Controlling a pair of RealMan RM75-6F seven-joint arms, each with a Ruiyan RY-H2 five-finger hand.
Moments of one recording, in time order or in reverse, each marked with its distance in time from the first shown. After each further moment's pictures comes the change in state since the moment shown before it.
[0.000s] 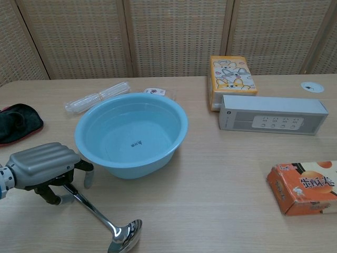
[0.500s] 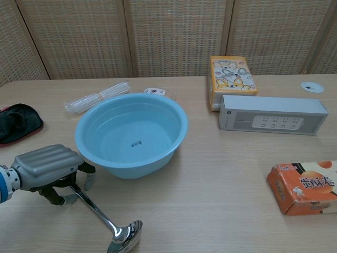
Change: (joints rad) left arm -0.007 -0.023 0.000 0.011 -0.050 -0.030 0.044; right arm 0.000 0.003 0.000 0.001 0.000 0.002 0.012
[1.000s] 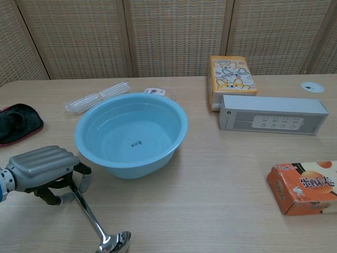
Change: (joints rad) left arm 0.007 0.022 0.007 -0.024 -0.007 0.023 -0.024; right arm -0.001 0.006 0.001 0.000 0.000 0.003 0.016
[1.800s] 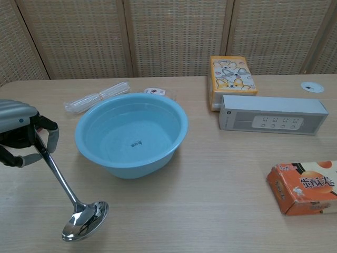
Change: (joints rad) left arm 0.016 0.359 -0.025 -0.400 -0.014 0.102 -0.011; right arm -0.005 0.006 -0.004 -0.008 -0.012 0.009 0.007
